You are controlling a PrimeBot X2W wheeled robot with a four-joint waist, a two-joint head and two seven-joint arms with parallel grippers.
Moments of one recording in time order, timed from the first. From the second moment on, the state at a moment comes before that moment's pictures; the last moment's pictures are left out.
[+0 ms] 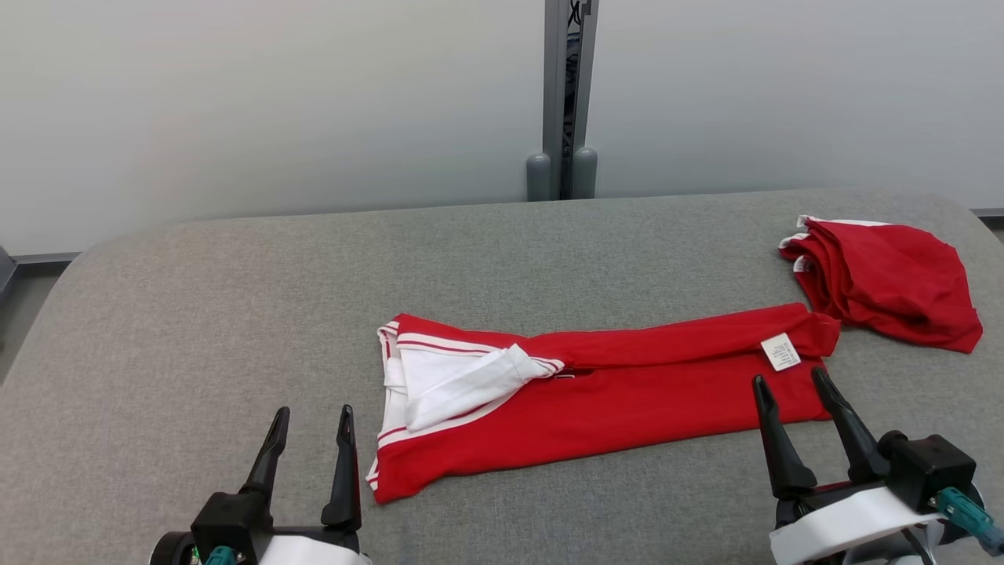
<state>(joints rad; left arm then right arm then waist) 0.05 0.05 -0.18 0.13 -0.24 0.08 -0.26 -0.05 -0.16 0.20 0.19 0.35 0.13 -0.26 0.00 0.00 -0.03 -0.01</state>
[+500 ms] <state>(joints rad) 0.05 0.05 -0.21 0.14 -0.24 0.07 -0.26 -0.12 -0.16 0.14 0.37 0.51 0.13 -0.26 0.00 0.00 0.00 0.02</state>
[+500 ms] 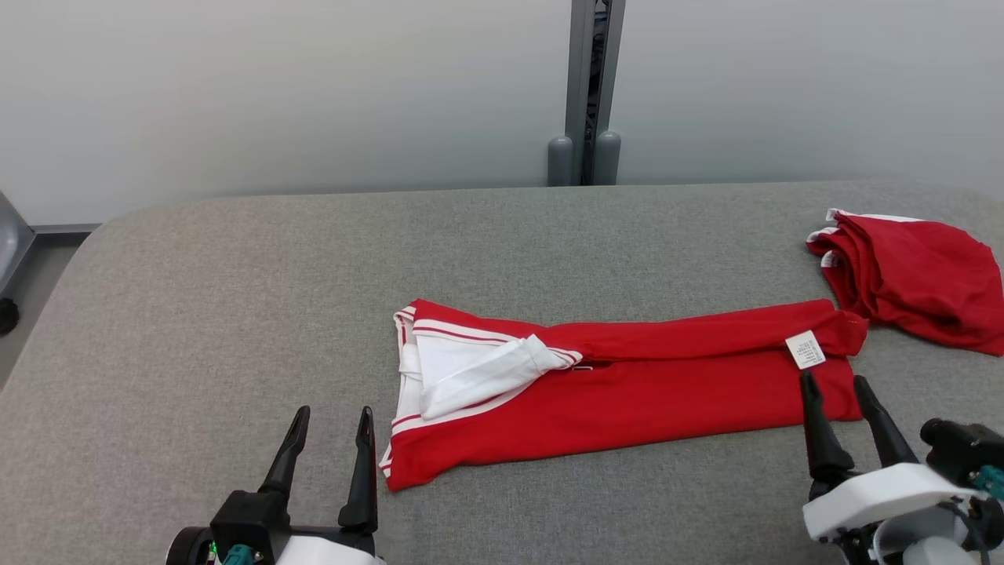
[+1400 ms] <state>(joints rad) -0.12 0.05 -0.27 0.17 -0.20 0.05 -0.26 -0.63 -0.27 0.12 1.05 0.72 0.13 -0.20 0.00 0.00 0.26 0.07</state>
